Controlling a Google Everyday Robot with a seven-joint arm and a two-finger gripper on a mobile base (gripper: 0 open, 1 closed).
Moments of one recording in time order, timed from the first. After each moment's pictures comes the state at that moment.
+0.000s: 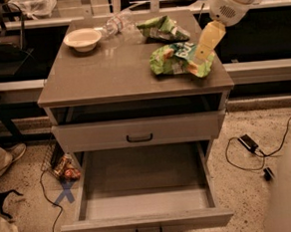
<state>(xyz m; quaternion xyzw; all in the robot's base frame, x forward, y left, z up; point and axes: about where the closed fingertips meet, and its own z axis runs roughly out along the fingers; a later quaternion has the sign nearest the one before) 0.680 -0.190 0.940 -0.52 0.82 -0.01 0.25</state>
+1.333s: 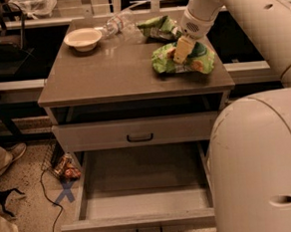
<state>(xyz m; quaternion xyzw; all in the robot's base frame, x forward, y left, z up) 0.744 -0.152 0.872 -0.47 0.86 0.00 0.20</state>
